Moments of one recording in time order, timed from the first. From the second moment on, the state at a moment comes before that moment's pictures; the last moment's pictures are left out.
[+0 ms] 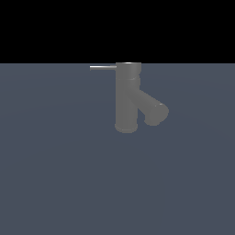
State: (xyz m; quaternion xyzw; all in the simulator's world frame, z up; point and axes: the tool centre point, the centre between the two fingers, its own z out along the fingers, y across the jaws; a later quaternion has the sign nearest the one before) arm -0.203 0.048 0.476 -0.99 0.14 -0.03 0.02
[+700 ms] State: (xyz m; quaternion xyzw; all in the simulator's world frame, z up) arm -0.130 0.093 0.421 -0.96 0.28 -0.02 0.01
